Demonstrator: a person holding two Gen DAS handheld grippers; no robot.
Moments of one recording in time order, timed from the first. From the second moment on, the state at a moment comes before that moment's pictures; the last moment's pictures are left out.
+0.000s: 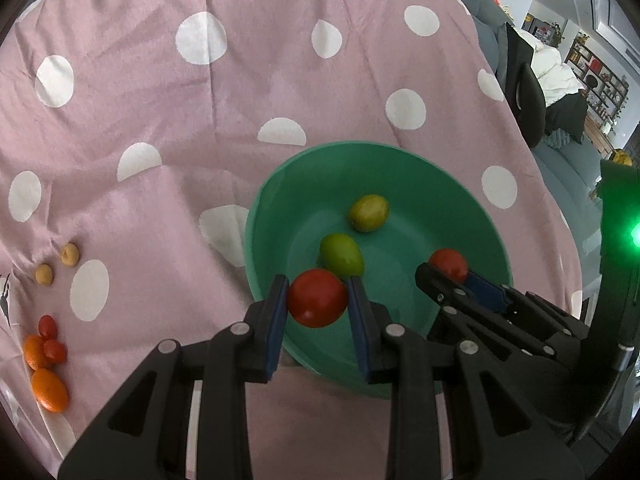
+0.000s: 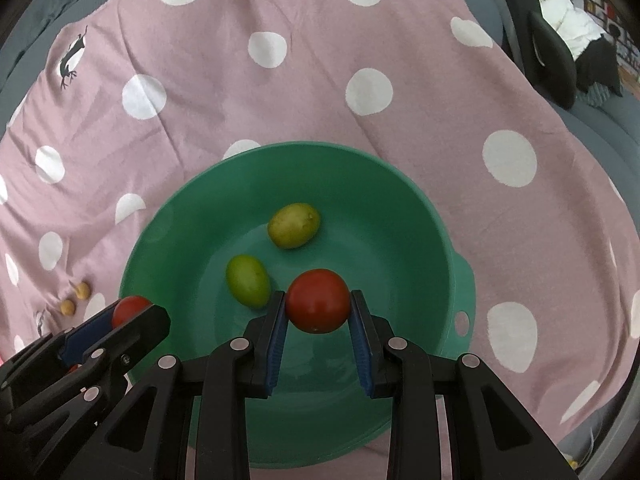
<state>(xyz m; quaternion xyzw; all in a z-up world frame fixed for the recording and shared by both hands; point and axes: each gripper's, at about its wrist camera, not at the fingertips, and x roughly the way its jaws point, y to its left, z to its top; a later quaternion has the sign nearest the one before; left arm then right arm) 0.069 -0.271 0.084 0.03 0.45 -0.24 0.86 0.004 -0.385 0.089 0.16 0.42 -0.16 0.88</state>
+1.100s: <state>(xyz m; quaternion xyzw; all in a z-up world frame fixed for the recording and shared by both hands) 0.061 -0.043 0.090 -0.12 0.47 0.03 0.88 0.015 -0.298 0.120 0.10 0.41 -0.04 0.91</state>
